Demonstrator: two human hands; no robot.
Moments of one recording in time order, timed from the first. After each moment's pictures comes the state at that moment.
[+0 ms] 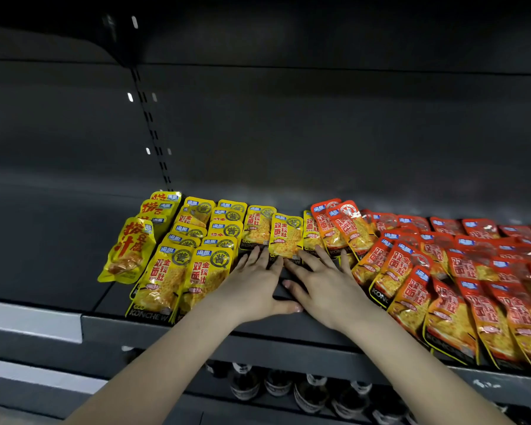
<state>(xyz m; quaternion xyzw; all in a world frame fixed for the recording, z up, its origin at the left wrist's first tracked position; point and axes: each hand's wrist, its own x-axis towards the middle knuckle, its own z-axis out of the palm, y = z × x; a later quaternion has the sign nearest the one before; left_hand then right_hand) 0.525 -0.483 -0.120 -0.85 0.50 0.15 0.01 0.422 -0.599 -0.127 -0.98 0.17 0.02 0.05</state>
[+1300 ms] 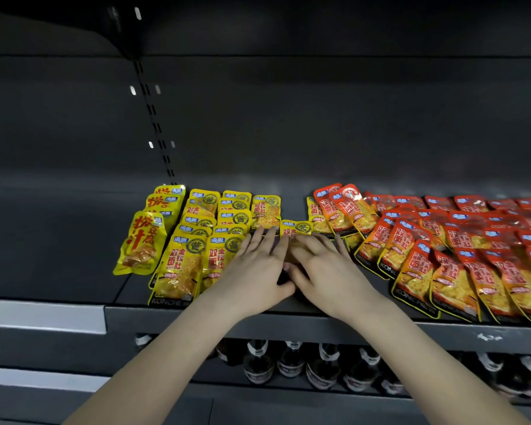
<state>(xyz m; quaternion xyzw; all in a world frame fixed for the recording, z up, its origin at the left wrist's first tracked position) 0.518 -0.445 -0.103 -0.84 0.54 0.07 -0.05 0.416 -0.551 -0.111 -0.98 0.17 -0.08 0.07</state>
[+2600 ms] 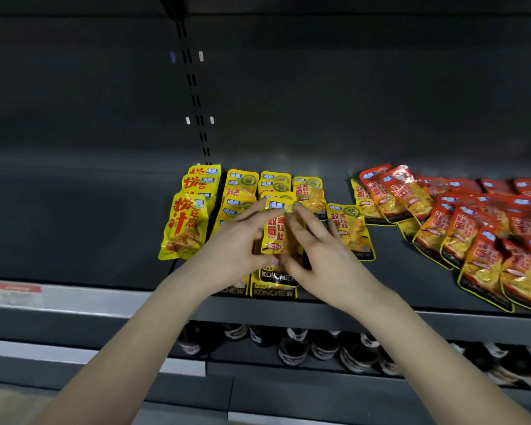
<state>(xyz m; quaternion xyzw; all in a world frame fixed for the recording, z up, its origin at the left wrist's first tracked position) 0.600 -0.369 -0.095 -0.80 0.50 0.17 -0.29 0.476 -0.494 -0.118 -0.97 0.14 -0.11 0.15</state>
